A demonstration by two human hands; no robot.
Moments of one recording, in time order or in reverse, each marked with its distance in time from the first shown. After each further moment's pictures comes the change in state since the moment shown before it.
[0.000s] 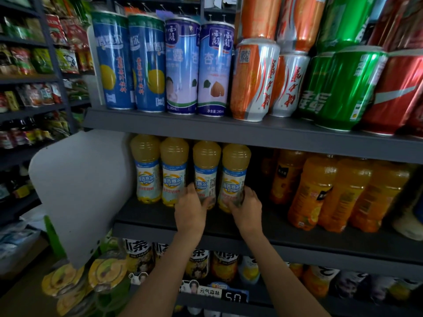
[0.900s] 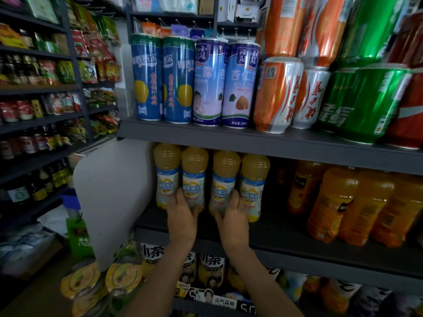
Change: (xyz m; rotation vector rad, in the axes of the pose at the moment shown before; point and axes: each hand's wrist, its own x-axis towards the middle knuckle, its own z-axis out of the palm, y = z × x) left_hand 0.013 -0.055 -0.026 -0.074 0.119 -0.001; right_hand -0.033 -0.052 0.044 -0.181 -0.088 -0.111
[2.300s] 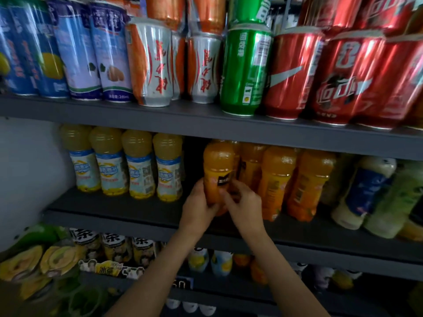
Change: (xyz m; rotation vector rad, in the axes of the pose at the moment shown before) left_hand -0.097 0.165 0.117 -0.287 -0.320 0.157; right_hand 0.011 0.167 -0.154 0.268 0.038 -0.058
